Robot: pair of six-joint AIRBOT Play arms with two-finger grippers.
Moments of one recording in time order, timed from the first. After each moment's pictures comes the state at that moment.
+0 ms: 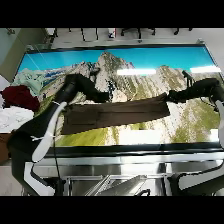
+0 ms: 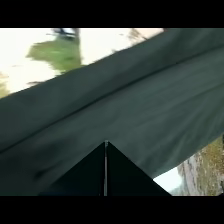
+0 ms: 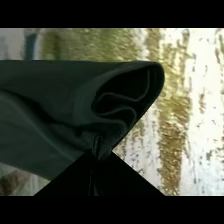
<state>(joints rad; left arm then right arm) -0.47 -1.83 1.69 -1.92 1.13 1.54 -0.32 -1.66 1.38 2.31 -1.26 -2.09</state>
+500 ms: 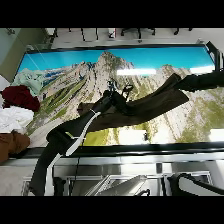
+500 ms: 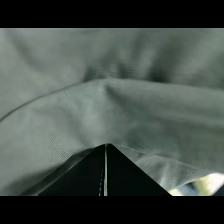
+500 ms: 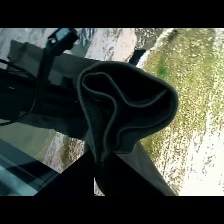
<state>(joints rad) -0.70 -2.16 1.96 -2.08 1.05 1.54 -0.32 -1.28 1.47 2.35 -1.52 -1.99</state>
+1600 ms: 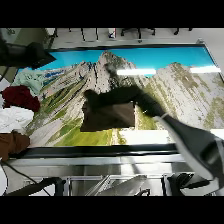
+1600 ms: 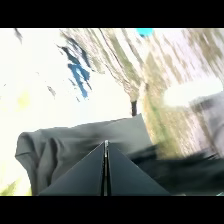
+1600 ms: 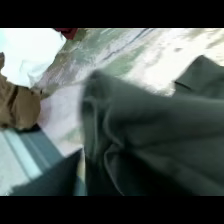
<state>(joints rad) -0.02 -1.33 1.94 -2.10 1.44 1.56 0.69 -1.67 1.47 2.48 -0.60 -1.75</state>
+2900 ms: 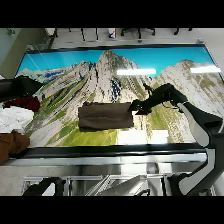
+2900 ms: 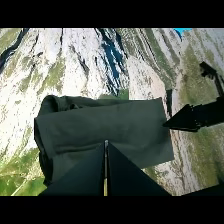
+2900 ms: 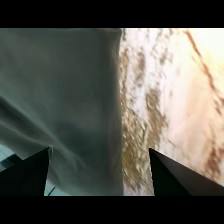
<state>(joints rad) 0.09 -0.93 1.44 -2.09 1.33 1.63 0.10 -1.83 1.33 2.42 -1.20 -1.85</state>
